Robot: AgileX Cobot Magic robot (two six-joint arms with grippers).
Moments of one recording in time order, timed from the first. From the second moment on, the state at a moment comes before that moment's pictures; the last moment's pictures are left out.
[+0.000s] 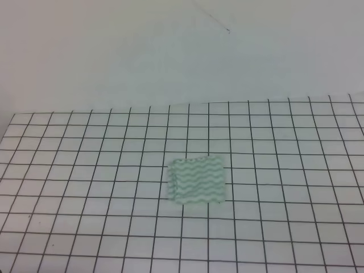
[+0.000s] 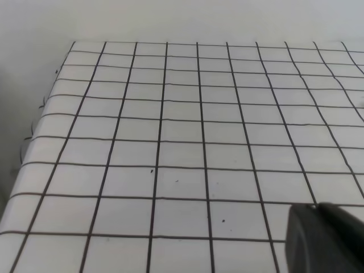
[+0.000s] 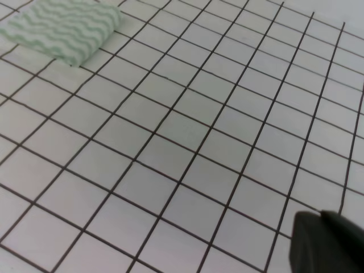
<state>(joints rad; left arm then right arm) -0.11 -0.03 0.03 -0.15 0.30 0.00 0.44 0.29 -0.24 -0.32 0.52 0.16</state>
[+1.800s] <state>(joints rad) -0.11 -0.03 0.03 -0.15 0.30 0.01 -0.13 -0.02 0.03 -0.10 0.33 -0.04</state>
